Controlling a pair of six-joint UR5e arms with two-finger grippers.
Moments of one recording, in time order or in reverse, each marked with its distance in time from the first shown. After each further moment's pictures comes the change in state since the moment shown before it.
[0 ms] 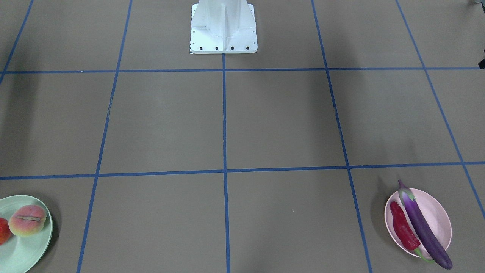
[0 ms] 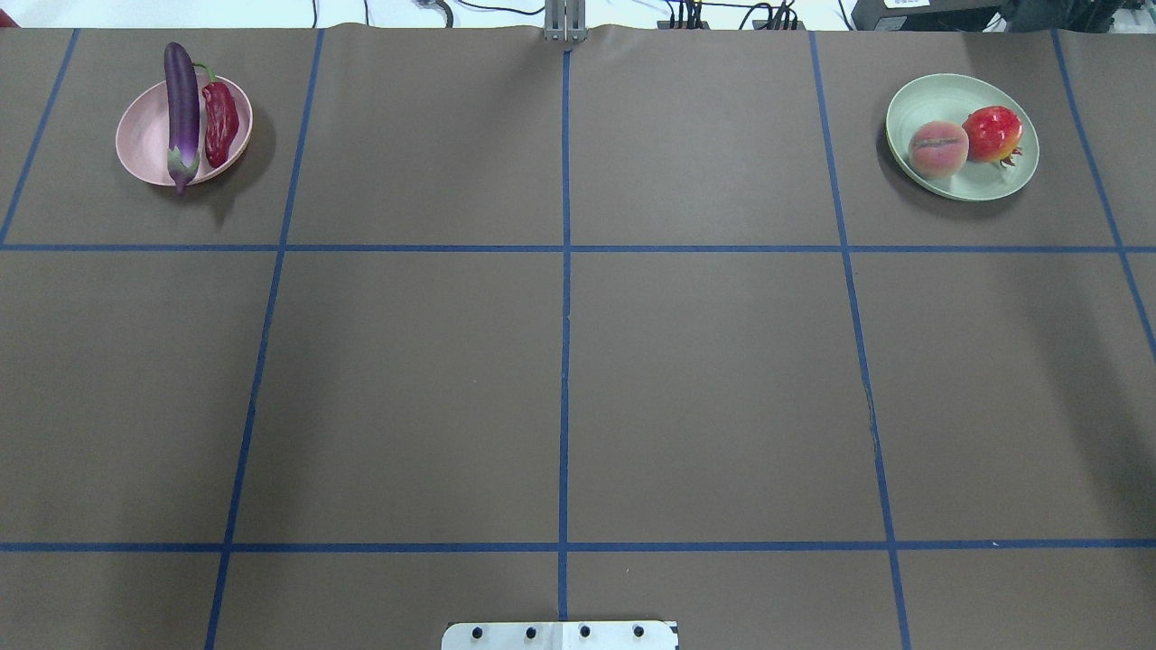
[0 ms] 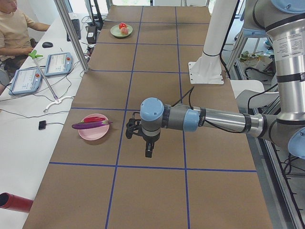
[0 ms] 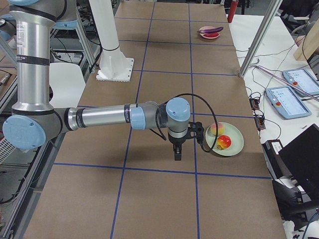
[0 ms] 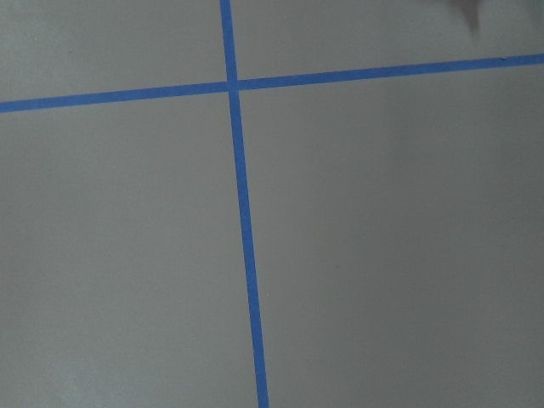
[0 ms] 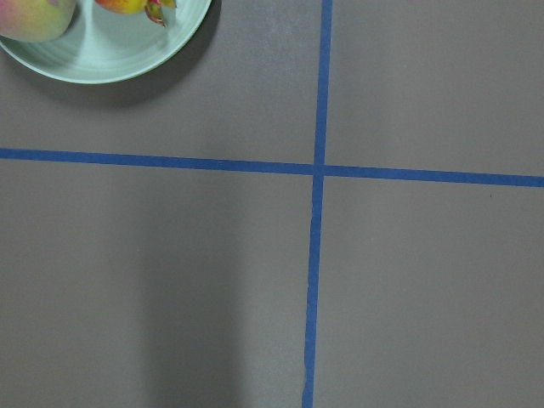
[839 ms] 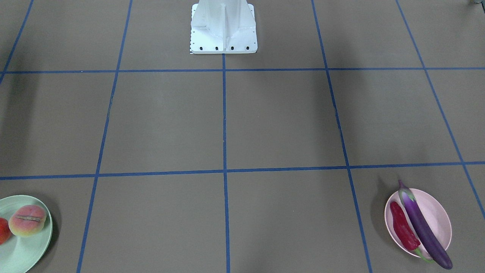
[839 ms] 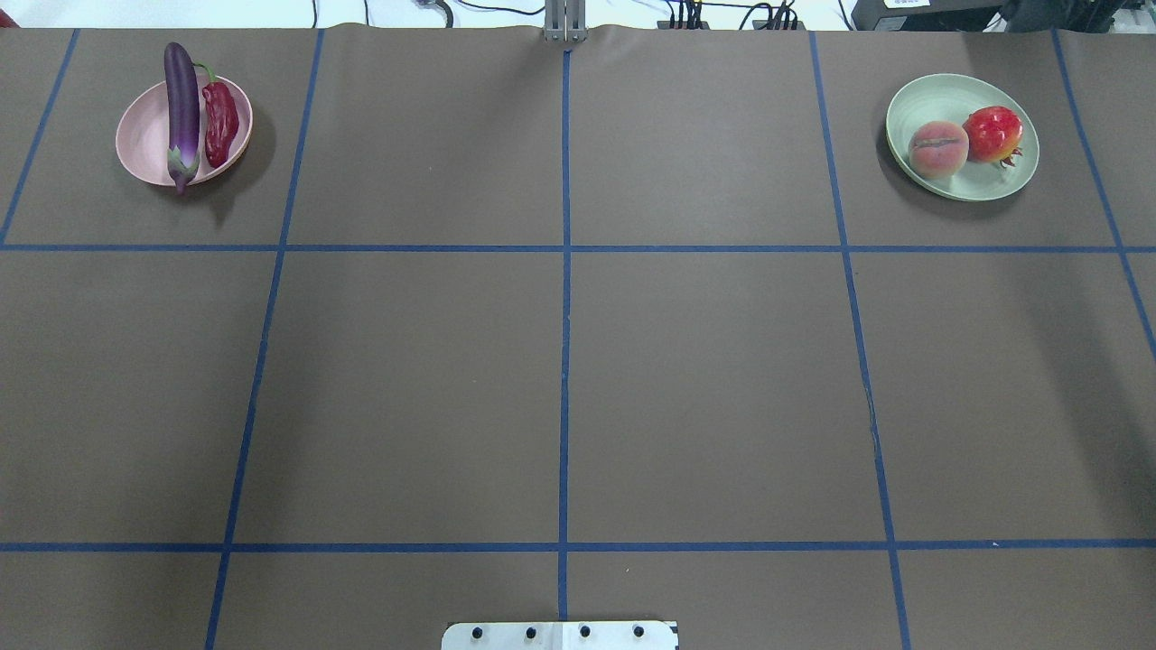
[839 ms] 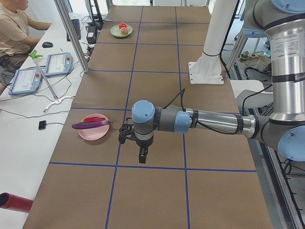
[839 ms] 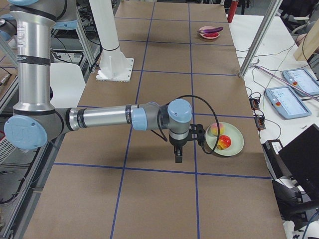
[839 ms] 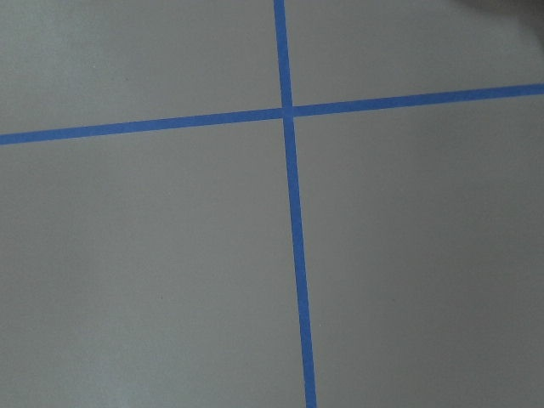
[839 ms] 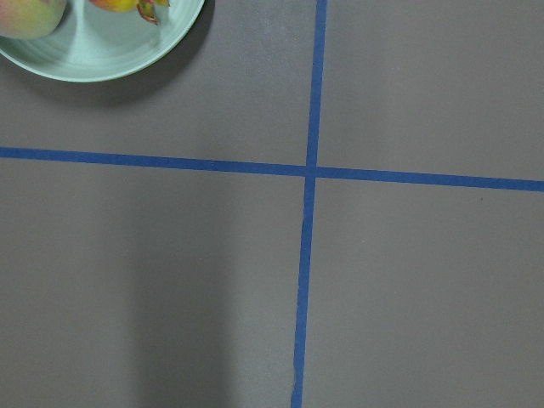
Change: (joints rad) left arm 0.002 -0.037 0.060 0.022 0.064 -0.004; right arm -0.001 0.014 -0.022 -0.010 -0.028 -0.019
